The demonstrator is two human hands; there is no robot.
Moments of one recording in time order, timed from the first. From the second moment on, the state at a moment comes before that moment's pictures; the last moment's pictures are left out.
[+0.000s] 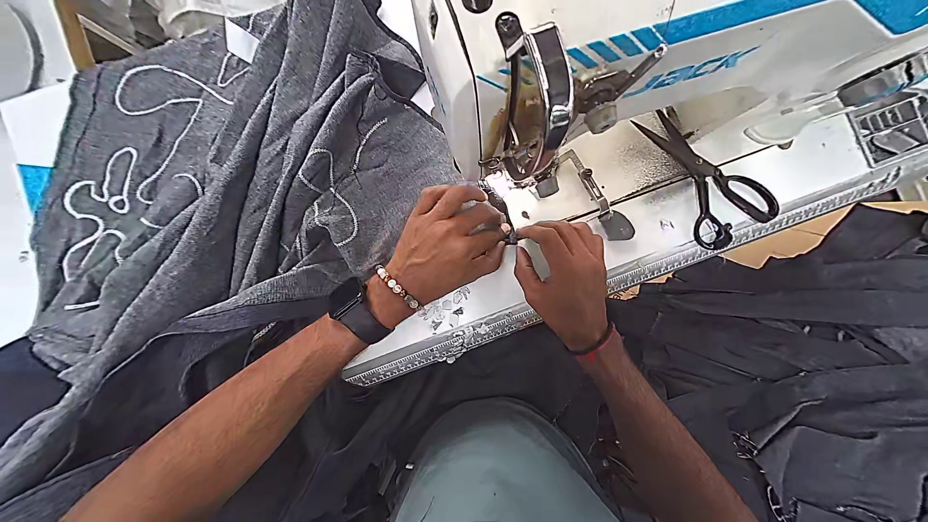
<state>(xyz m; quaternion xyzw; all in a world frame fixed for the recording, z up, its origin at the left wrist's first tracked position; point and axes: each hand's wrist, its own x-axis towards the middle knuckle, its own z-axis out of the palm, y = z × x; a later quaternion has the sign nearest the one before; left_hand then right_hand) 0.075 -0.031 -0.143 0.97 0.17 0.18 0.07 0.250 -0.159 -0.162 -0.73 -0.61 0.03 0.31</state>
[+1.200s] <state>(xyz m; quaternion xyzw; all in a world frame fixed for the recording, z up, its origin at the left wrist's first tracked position) 0.063 -0.022 -0.155 0.94 0.29 0.16 0.01 0.262 -0.141 -0.156 -0.64 -0.73 0.08 0.24</state>
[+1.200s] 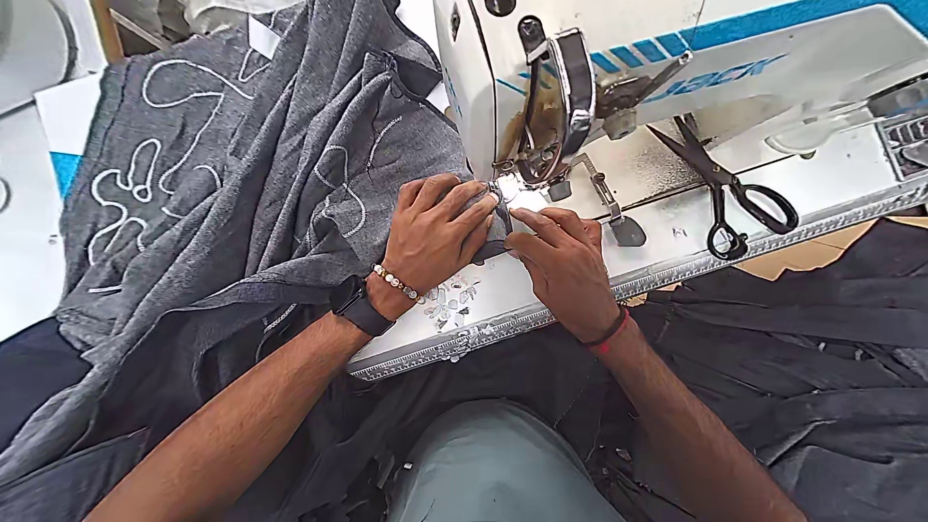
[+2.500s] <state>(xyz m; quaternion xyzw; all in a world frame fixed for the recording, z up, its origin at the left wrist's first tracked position) 0.053 -0.001 -0.159 0.96 0.21 0.18 0.03 0.251 -0.123 -0.153 -0.64 -0.72 -0.05 0.25</state>
